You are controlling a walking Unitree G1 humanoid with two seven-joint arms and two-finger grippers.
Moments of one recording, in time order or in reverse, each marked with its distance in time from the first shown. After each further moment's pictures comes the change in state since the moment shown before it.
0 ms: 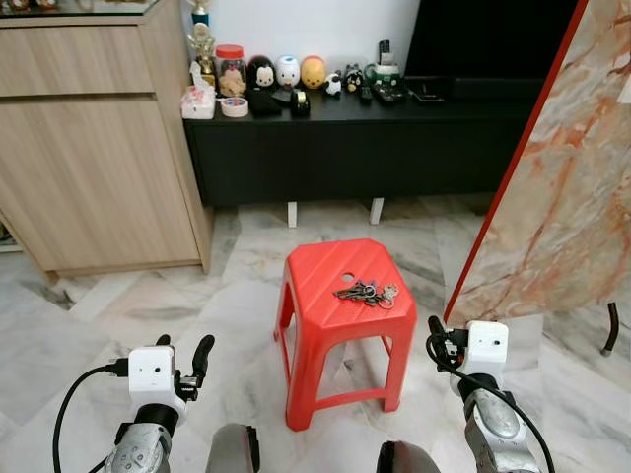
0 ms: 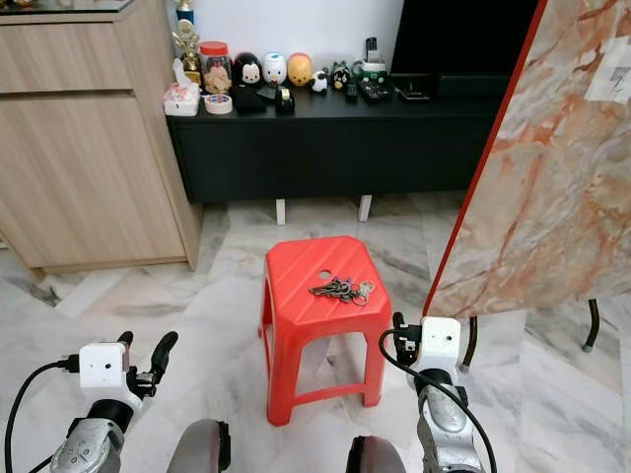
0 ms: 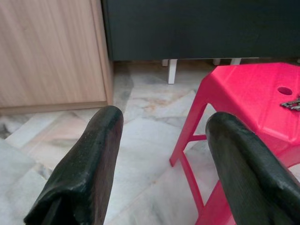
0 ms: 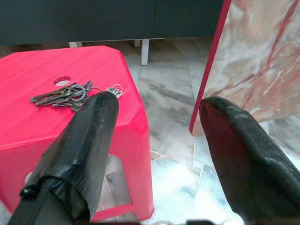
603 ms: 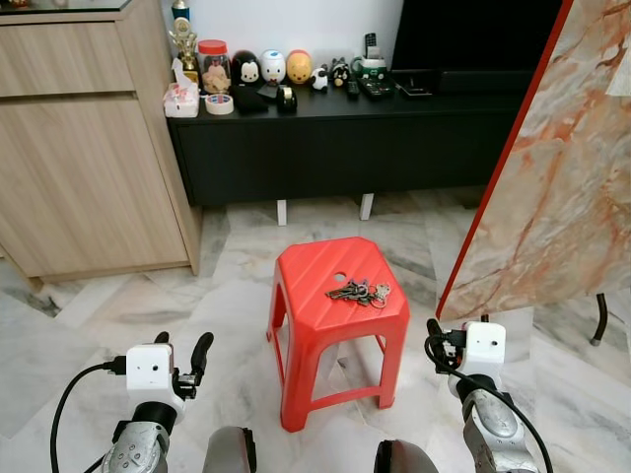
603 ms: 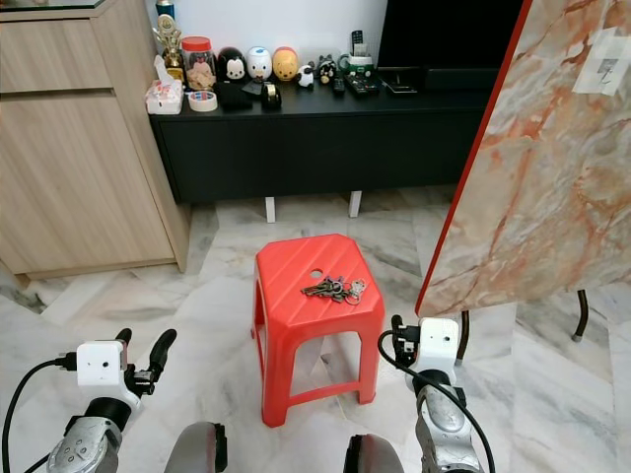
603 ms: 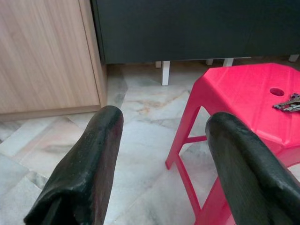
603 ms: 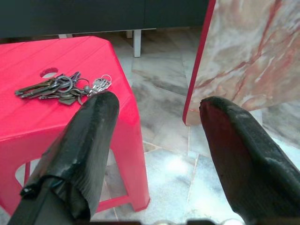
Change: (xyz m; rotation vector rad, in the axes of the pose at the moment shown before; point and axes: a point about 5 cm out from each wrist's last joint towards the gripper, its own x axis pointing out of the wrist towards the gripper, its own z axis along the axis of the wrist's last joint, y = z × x) left arm 0.001 0.003 0.002 0.007 0.000 0.001; right arm 0.000 0.001 -0.003 0.004 0.026 -0.005
